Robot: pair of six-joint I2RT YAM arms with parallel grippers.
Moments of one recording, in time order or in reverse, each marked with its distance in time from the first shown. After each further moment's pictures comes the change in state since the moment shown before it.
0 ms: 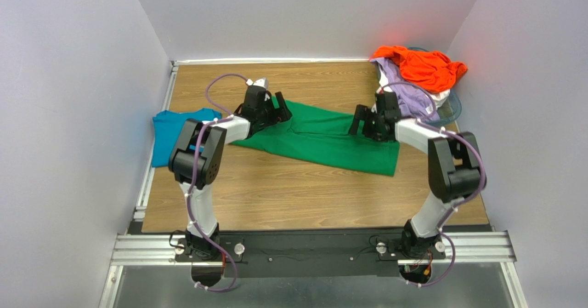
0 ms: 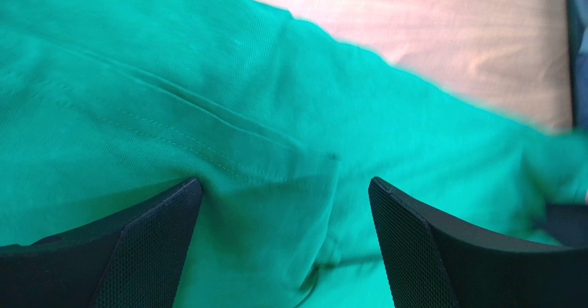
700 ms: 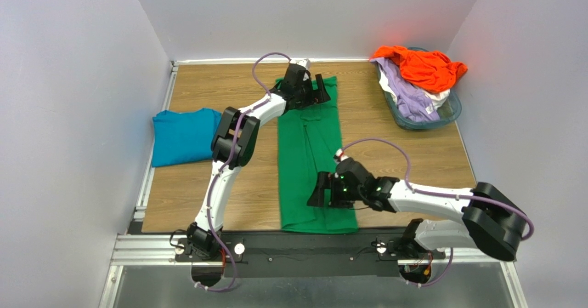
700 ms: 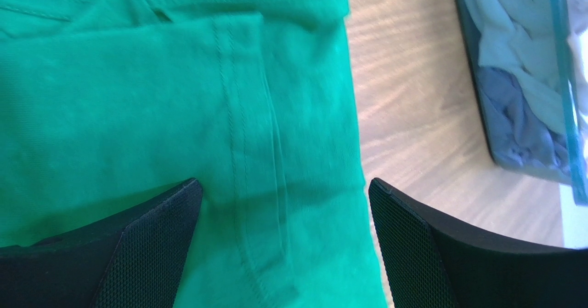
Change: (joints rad) left arm -0.133 0.489 0.788 -0.249 0.092 -0.031; right arm 0.707 -0.533 -0.558 0.083 -0.053 0.522
